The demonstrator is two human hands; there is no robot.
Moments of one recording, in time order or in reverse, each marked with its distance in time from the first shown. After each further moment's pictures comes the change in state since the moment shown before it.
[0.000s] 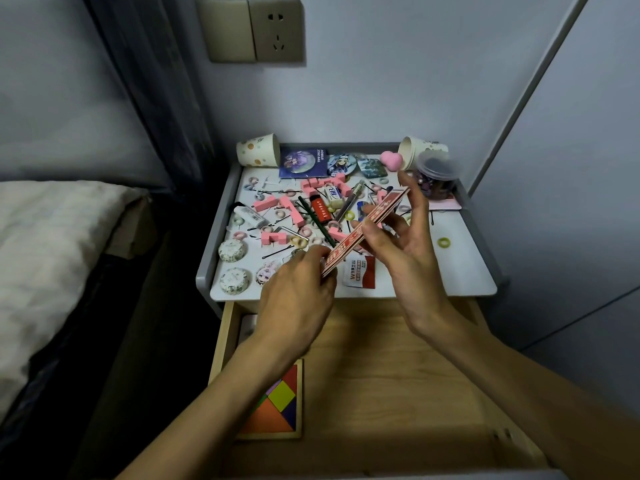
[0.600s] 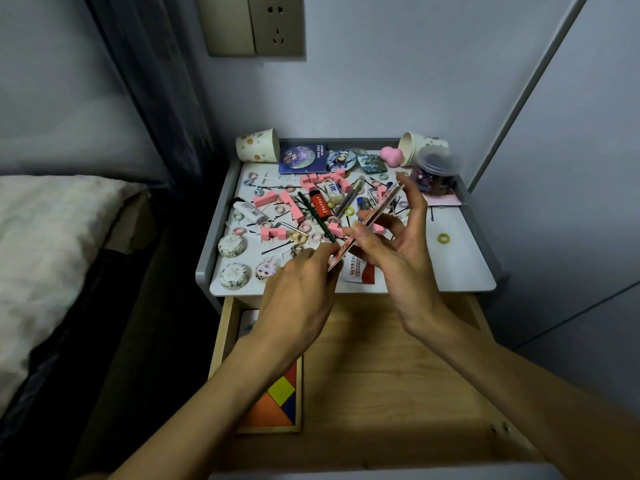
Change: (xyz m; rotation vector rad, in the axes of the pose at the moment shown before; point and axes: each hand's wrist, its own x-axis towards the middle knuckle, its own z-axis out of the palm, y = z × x) left_hand 0.000 -0.007 0.009 0.089 0.026 0.148; right_hand -0.003 0.009 0.001 -0.006 0.000 0.029
